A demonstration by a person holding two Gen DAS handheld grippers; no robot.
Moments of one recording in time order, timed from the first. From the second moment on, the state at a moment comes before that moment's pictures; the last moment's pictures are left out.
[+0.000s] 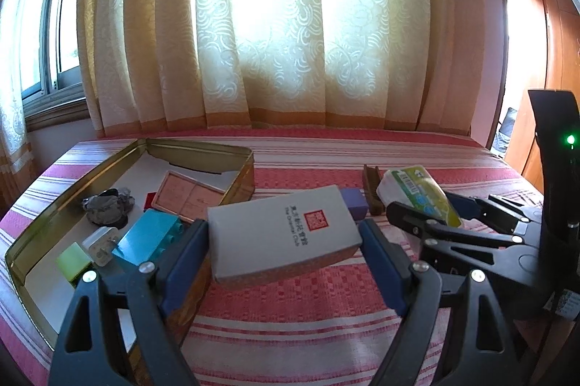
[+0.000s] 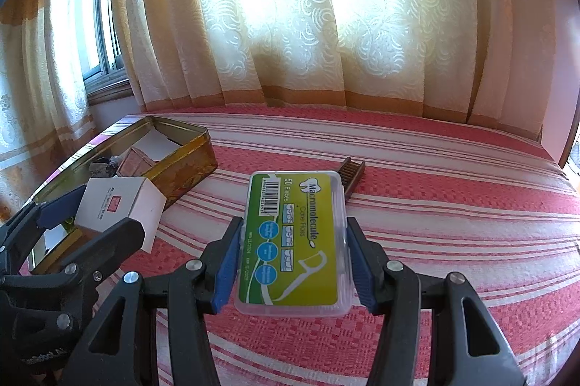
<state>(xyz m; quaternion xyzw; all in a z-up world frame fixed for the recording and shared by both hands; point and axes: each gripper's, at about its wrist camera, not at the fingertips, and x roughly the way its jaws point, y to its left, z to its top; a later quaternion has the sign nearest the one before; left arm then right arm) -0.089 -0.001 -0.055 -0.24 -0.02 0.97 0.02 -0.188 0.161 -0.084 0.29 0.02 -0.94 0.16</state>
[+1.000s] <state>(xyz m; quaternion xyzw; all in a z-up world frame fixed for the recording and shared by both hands) -0.068 -0.022 -0.052 -0.22 -0.04 0.97 0.01 -0.172 0.141 -0.082 0.28 0.02 -0.94 0.18</state>
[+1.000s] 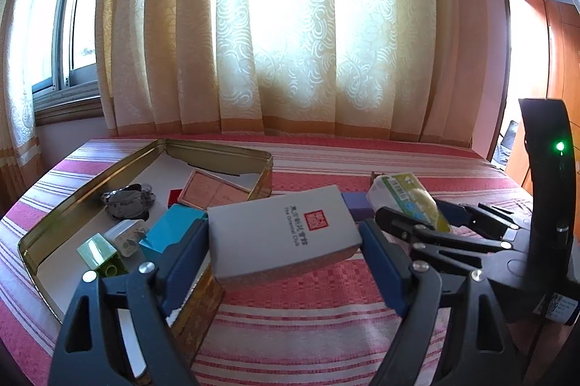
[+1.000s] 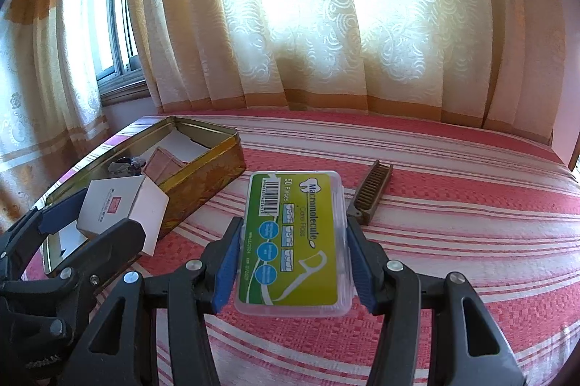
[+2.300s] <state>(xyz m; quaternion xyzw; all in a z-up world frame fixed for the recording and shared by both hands) -0.046 -0.053 -0.045 -0.18 -0.05 0.98 0.01 -0.165 0.122 -0.082 0.27 0.01 -0.94 0.20</state>
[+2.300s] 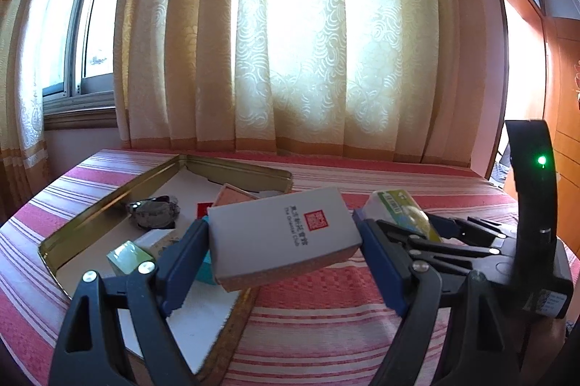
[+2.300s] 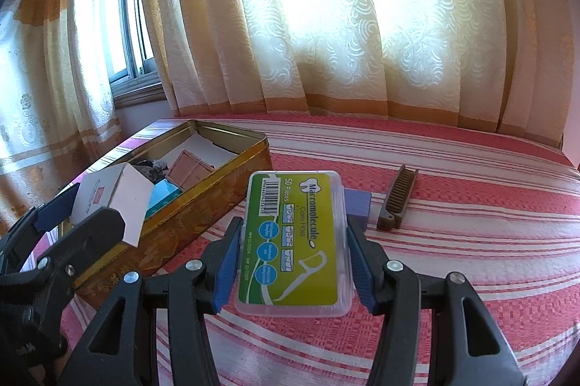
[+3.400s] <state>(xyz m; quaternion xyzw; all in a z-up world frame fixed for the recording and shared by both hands) -0.051 -0.138 -0.035 -0.18 -0.04 0.98 -0.10 -0.181 0.057 -0.072 0.26 0.06 -0.93 0.26</state>
